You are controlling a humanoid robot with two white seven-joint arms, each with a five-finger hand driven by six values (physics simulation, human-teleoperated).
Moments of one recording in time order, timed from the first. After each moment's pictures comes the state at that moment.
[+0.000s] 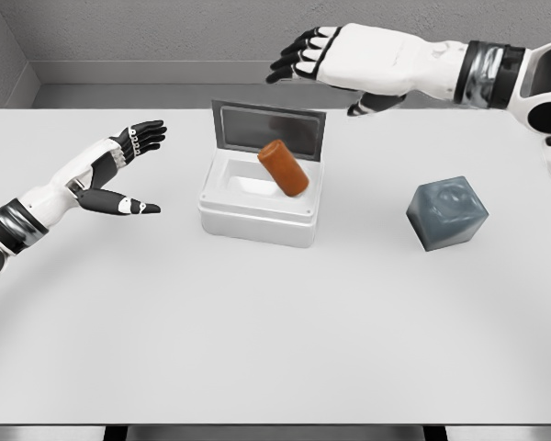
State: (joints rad) left arm -0.67 0.85 -1.09 -1.25 0.85 -0.61 -0.25; right arm -0.94 -0.55 0.55 -1.48 0.41 -0.61 0.61
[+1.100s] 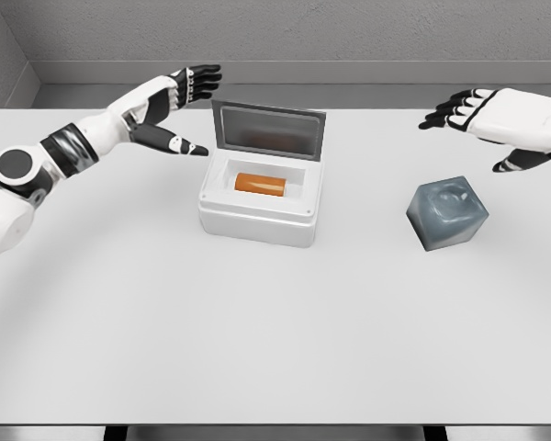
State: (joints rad) left arm -0.91 0.57 -1.03 -0.98 0.83 -0.42 -0.48; right arm -0.64 -0.91 0.40 -1.50 0.39 -0.61 0.61
